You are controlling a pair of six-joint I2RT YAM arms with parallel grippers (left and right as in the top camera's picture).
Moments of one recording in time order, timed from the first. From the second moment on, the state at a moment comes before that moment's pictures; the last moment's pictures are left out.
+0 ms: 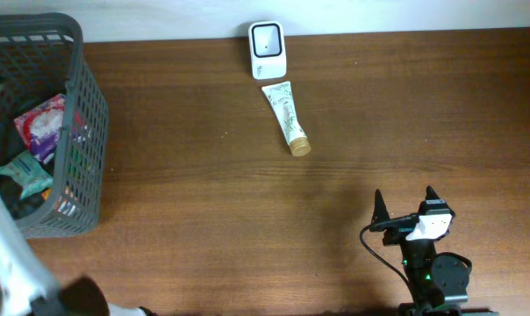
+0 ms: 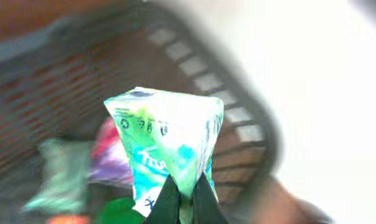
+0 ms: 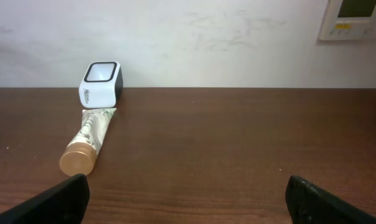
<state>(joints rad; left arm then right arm) 0.51 1.65 2.02 -0.98 0.04 -0.49 0.01 0.01 0.01 -0.08 -0.02 0.02</state>
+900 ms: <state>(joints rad) -0.40 2.15 2.03 -1.03 0.12 -0.40 0.01 0.01 0.01 -0.08 -0.02 0.02</state>
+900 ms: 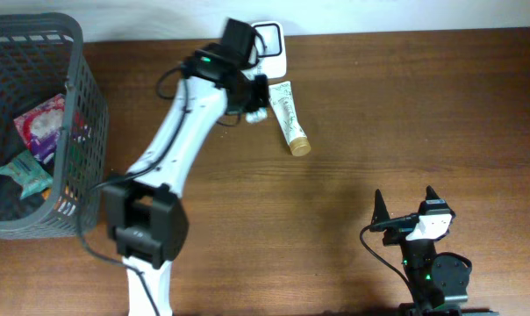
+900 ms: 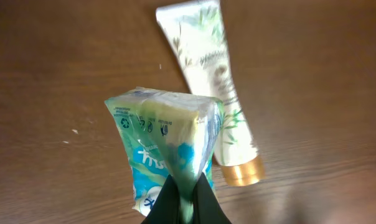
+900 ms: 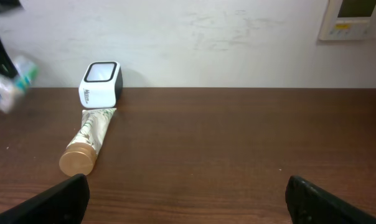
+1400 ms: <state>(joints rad) -0.47 2.27 2.03 -1.07 -0.06 -0.39 0.01 0.01 0.01 -0.08 -0.02 0.02</state>
